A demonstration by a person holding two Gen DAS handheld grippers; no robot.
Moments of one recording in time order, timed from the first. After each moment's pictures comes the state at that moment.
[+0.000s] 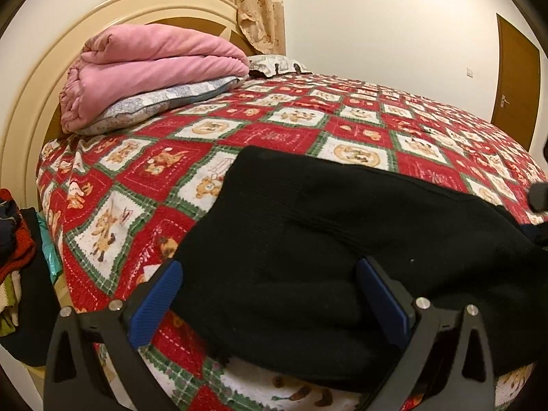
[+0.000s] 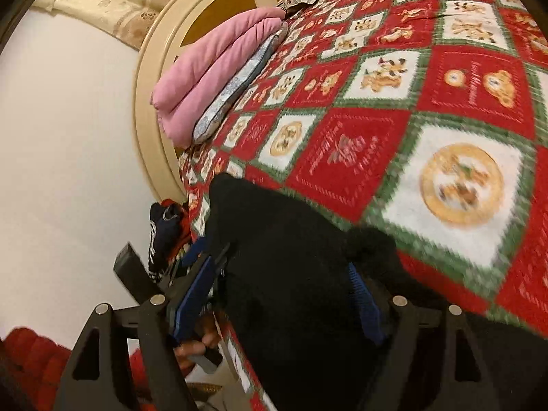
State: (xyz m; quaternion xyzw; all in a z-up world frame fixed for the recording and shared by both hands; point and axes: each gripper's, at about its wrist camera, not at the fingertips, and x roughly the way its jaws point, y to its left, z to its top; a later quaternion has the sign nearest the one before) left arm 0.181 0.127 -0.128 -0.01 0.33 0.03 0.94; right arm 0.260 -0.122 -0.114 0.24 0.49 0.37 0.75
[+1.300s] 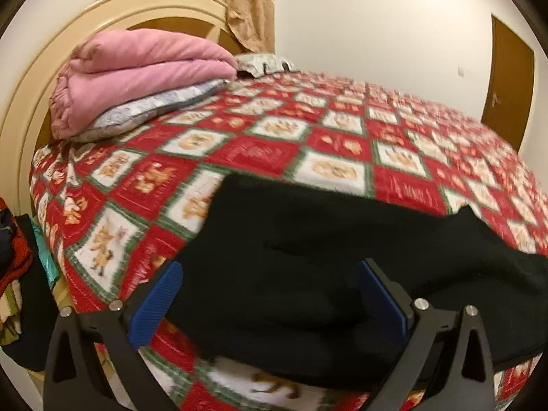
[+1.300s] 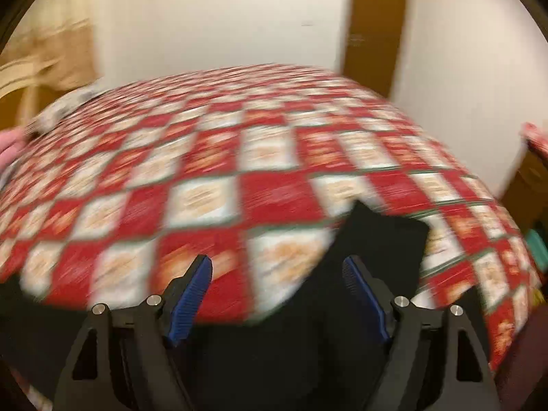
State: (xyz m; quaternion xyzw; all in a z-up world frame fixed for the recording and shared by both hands) left arm 0.184 0.112 -0.104 -0.01 0.35 0.00 0.94; right arm 0.114 -0.399 -0.035 0.06 0.36 -0.30 0.88
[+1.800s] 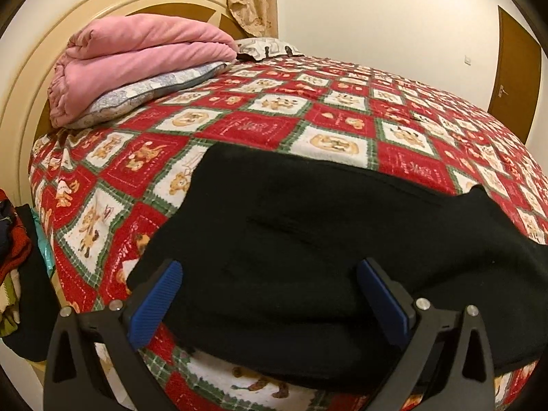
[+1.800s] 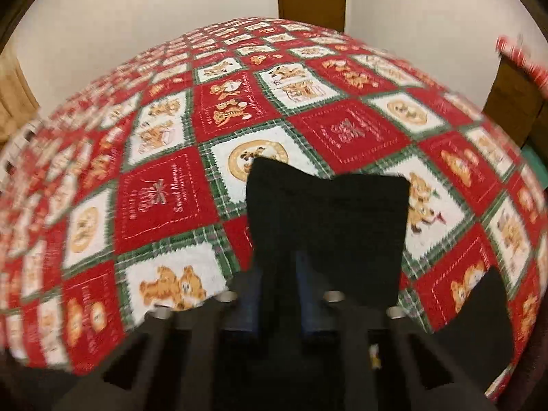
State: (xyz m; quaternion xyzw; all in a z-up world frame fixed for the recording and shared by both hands) left arm 0.190 0.109 -0.116 -0.01 0.37 0.01 0.93; right arm 0.106 -0.509 -0.082 0.22 0.40 -0.32 0.83
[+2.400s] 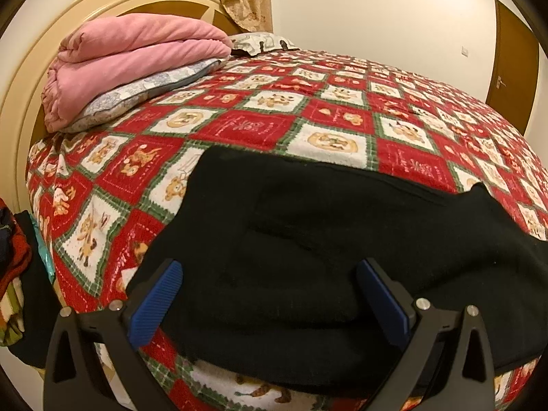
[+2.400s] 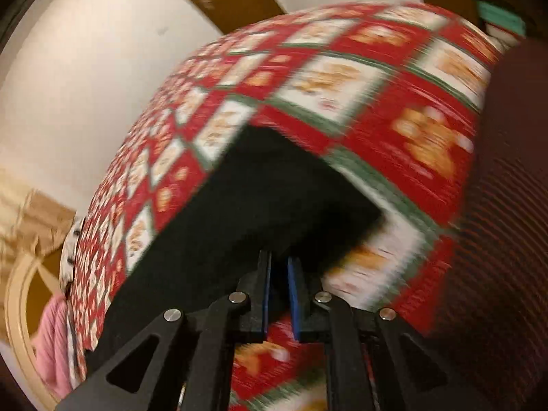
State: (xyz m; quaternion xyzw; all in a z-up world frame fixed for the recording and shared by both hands) left arm 0.197 0.106 -0.114 0.01 0.39 0.01 0.92; right arm -0.123 -0.537 -0.111 0.45 0.29 -0.31 0.78
